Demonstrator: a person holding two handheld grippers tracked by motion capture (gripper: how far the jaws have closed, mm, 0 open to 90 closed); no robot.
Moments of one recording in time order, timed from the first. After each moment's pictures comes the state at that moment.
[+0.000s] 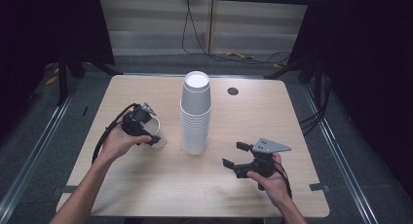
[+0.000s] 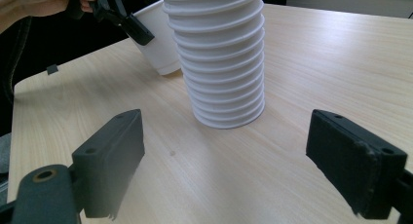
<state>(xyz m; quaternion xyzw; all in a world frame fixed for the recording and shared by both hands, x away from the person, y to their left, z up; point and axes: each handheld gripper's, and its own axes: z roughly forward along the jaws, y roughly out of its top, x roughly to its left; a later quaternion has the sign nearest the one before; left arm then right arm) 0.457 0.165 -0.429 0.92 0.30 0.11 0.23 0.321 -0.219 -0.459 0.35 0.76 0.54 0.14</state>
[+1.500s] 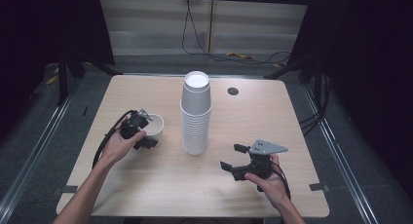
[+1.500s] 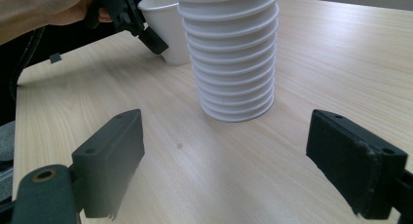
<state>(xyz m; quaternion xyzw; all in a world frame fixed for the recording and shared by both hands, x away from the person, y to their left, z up) 0.461 0.183 -0.468 0.91 0.32 0.10 0.25 0.318 -0.212 -0.461 0.34 0.77 0.53 0.13</state>
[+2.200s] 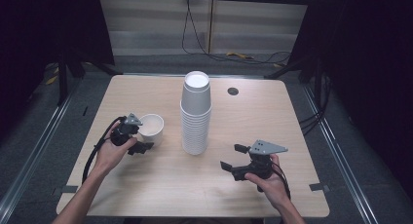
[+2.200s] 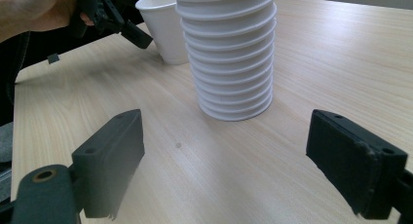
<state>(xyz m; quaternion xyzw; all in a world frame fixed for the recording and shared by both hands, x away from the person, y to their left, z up) 0.431 0.206 -0.466 0.87 0.34 0.13 0.33 0.318 -0.212 -0.461 0.34 0.77 0.52 0.14</state>
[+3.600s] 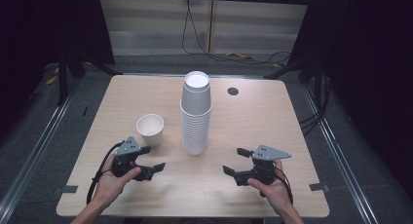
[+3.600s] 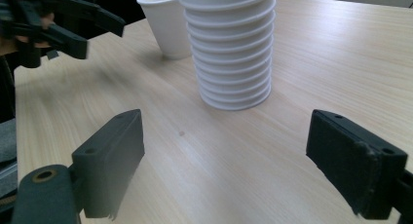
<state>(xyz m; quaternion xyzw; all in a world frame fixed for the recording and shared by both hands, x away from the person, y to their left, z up) 0.336 0.186 -0.466 0.81 0.30 0.09 0.49 0.303 -0.217 -0.463 0.35 0.77 0.52 0.15</state>
